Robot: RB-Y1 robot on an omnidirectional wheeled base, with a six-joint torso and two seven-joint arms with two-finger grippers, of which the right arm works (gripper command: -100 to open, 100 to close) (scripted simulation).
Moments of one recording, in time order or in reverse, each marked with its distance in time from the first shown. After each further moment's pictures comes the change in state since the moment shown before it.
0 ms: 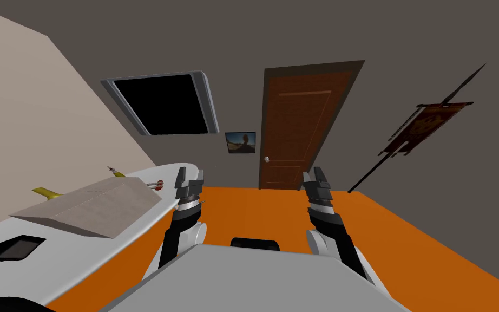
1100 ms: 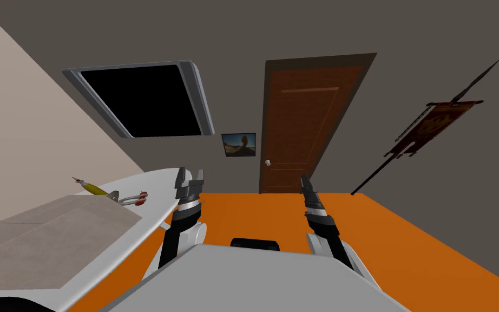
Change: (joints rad) arm -0.033 -0.032 -0.043 0.197 0.131 -0.078 0.167
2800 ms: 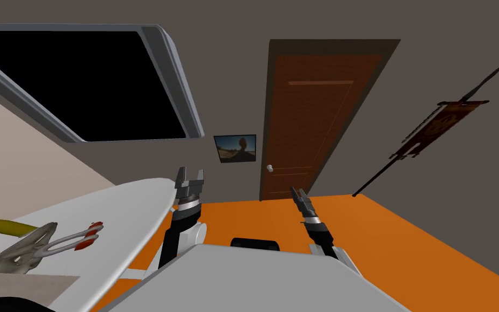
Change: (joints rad) arm -0.064 -0.019 -0.082 0.354 0.225 -0.145 0.287
